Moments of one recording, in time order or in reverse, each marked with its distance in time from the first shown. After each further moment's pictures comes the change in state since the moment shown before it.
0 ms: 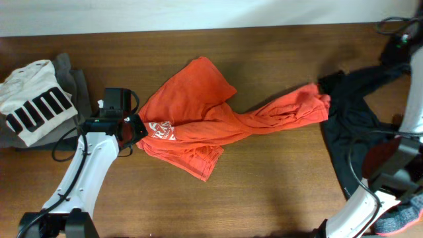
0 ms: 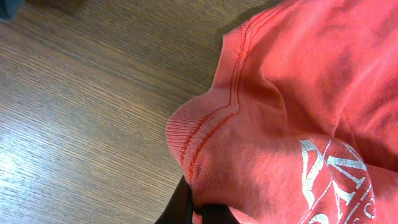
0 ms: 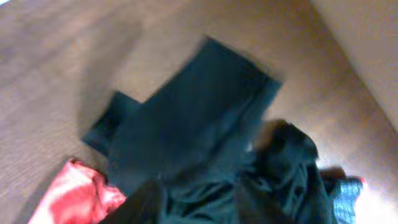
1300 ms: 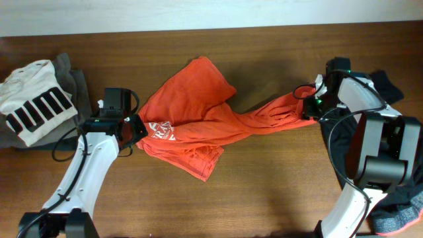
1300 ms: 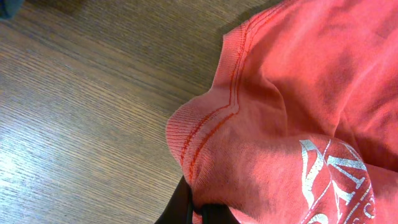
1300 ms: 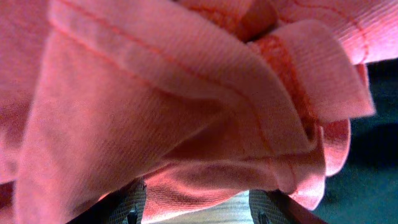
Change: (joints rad) left arm 0.000 0.000 0.000 0.000 0.000 0.000; right arm 0.224 0.007 -0.779 0.388 -0.288 -0.149
